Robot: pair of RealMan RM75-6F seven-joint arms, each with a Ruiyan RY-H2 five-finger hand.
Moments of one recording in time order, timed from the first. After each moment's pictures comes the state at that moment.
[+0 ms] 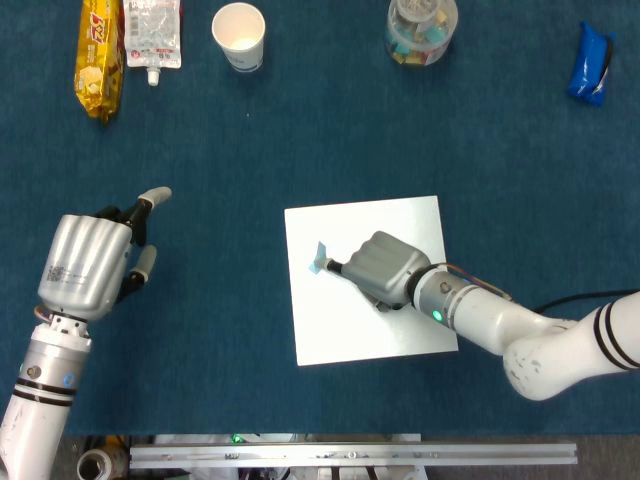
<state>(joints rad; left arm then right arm) -0.26 -1.34 -0.01 -1.82 1.48 1.39 0.44 1.31 -1.59 -0.14 -1.74 -0.55 0.72 -0.63</state>
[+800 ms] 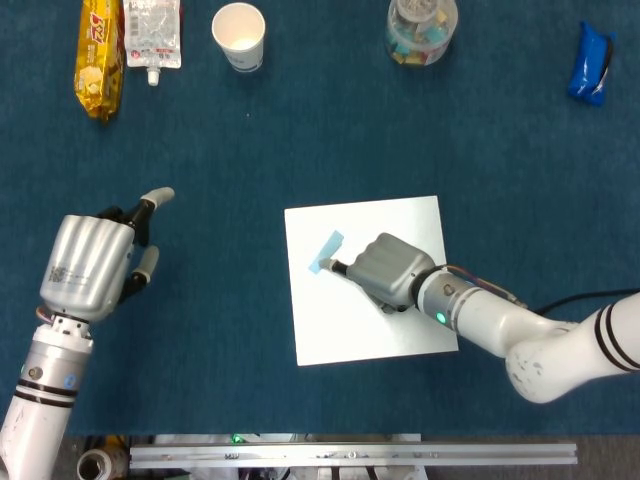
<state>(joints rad) -0.25 -1.34 -0.02 -1.84 1.49 1.38 0.45 1.32 -1.58 -0.17 -1.76 -0.53 0.74 -0.63</state>
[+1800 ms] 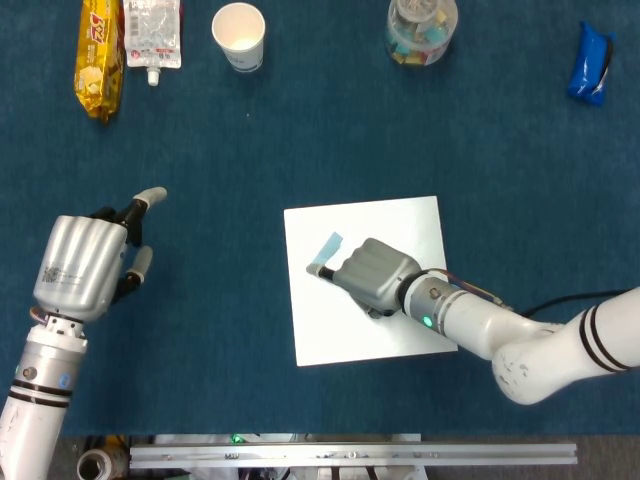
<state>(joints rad) -0.24 -1.33 -0.02 -1.84 1.48 1.38 0.44 1.34 -1.62 -0.15 -1.74 -0.52 0.73 -0.63</state>
